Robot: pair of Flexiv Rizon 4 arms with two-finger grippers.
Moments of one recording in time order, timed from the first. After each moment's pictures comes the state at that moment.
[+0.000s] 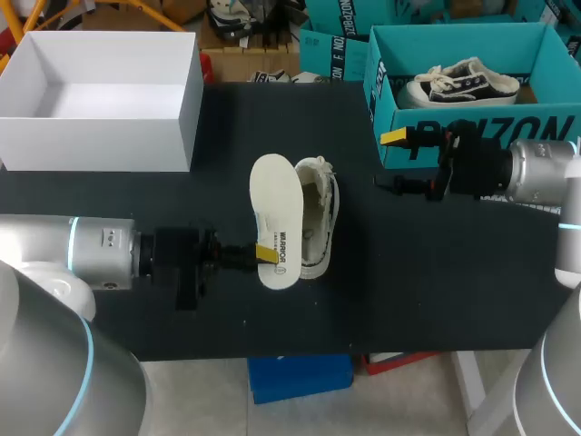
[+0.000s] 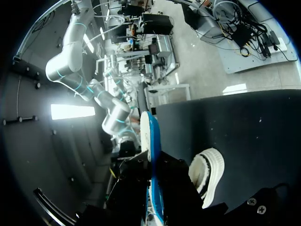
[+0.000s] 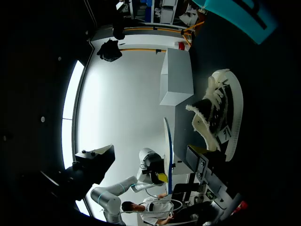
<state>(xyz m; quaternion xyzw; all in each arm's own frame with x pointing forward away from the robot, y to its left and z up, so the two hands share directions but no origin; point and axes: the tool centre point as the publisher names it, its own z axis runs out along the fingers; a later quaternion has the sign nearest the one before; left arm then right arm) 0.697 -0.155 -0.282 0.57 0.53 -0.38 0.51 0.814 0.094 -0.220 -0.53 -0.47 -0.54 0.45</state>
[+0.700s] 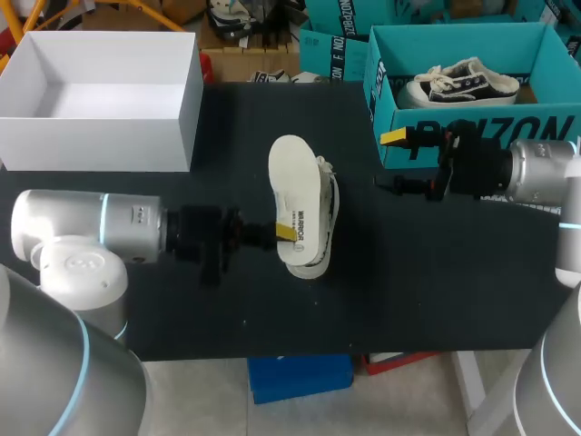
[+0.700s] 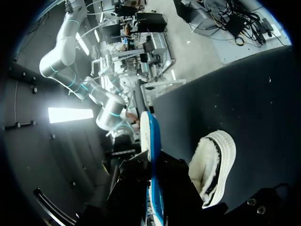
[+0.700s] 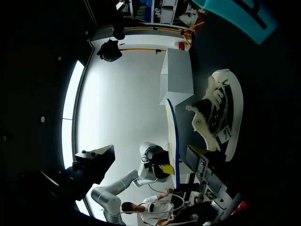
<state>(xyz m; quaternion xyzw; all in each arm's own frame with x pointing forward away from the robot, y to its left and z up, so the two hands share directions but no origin) 0.742 -0.183 -0.288 0.58 0.51 -0.37 0.52 0.814 0.094 -0.220 -0.53 -0.47 -0.54 0.45</state>
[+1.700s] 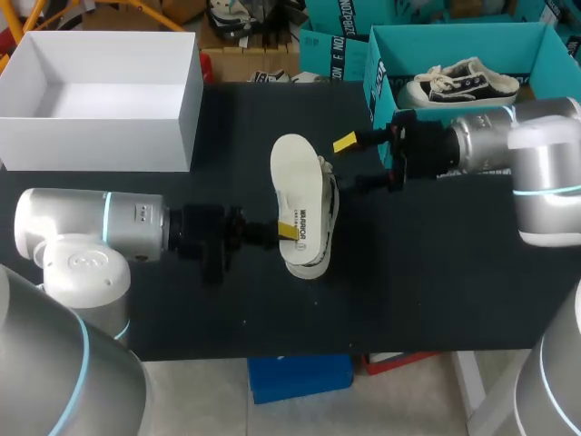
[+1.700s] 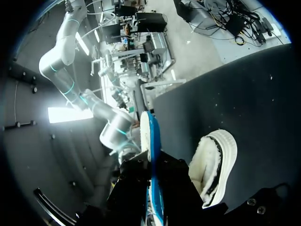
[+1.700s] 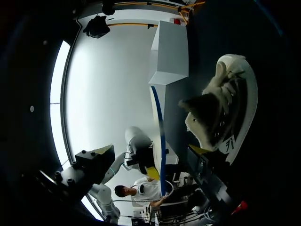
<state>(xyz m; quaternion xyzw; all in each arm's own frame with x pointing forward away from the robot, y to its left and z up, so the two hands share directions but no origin) 0.744 -0.186 -0.289 0.58 0.51 -0.37 0.52 0.833 0.154 -0.257 -0.49 -0.56 -0.45 0.49</state>
